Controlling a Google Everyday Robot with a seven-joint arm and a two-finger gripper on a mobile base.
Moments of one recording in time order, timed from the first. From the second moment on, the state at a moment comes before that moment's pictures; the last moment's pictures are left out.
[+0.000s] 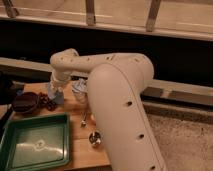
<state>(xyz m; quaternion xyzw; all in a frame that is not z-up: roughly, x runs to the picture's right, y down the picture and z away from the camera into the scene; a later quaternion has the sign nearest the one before) -0.259 -0.009 0.831 -0.34 -0.02 0.57 0.75</state>
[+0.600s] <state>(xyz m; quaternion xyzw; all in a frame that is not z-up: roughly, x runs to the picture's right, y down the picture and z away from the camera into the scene) -0.249 -0.044 0.796 -0.33 -0.06 0.59 0.74</state>
